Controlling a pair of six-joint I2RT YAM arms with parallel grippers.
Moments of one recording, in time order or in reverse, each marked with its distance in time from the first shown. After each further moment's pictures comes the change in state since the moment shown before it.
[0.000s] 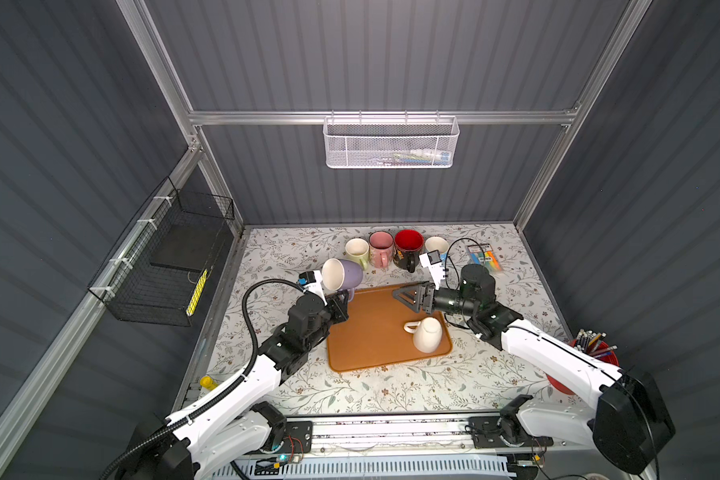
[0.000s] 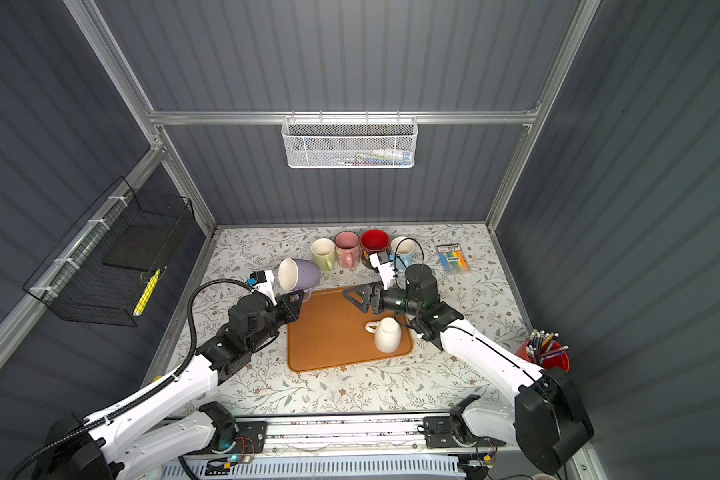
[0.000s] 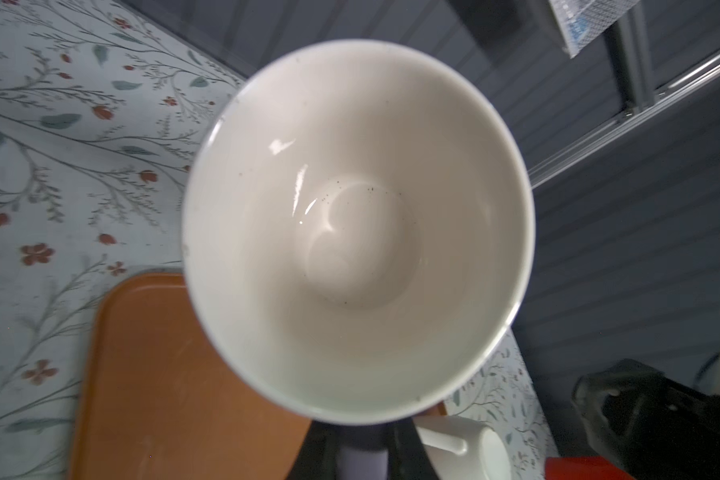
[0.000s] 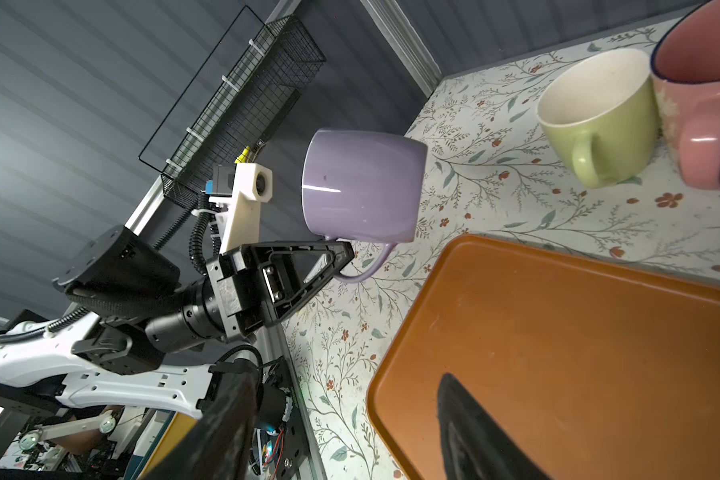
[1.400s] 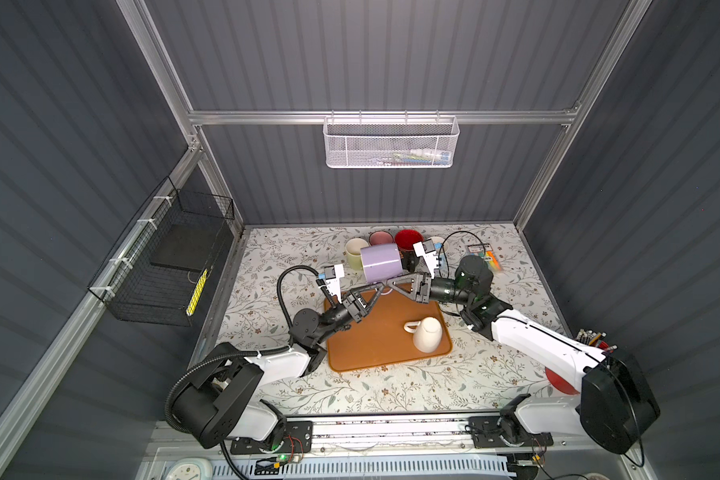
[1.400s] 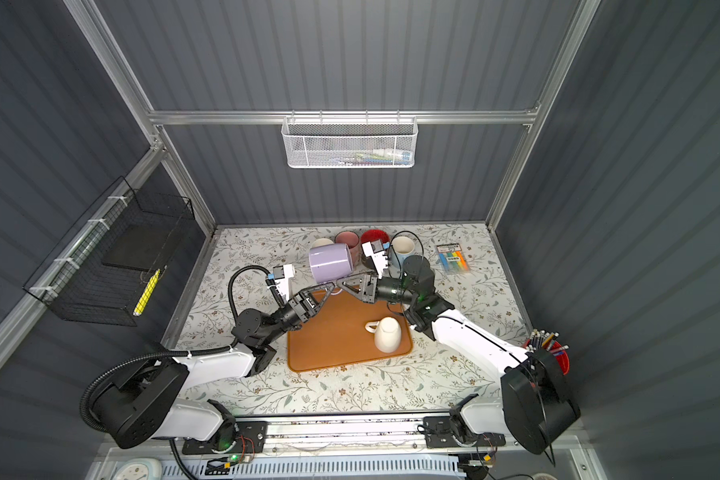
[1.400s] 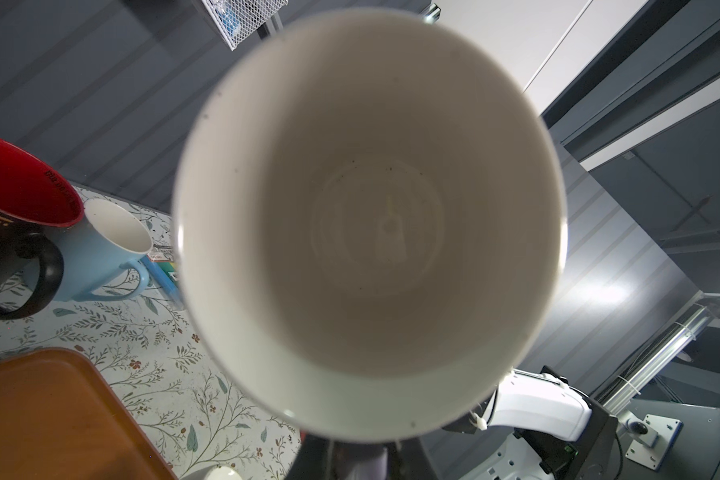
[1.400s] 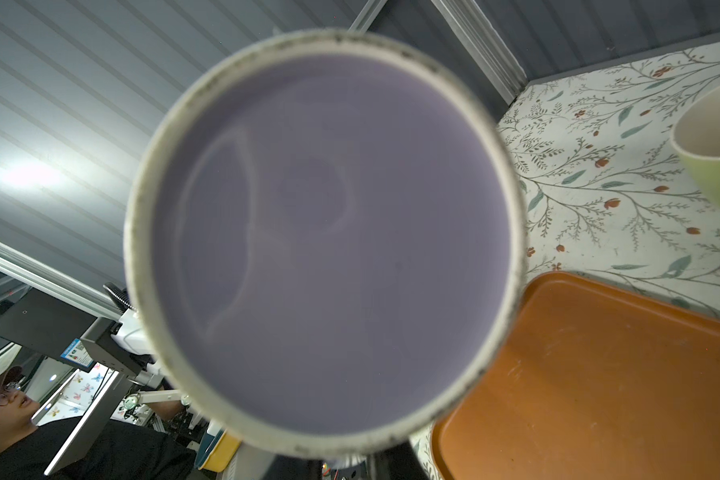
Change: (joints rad) left arm -0.015 0.432 -0.162 1.354 0.569 -0.326; right arm 0.007 0.113 0.071 0.246 -0.161 0.188
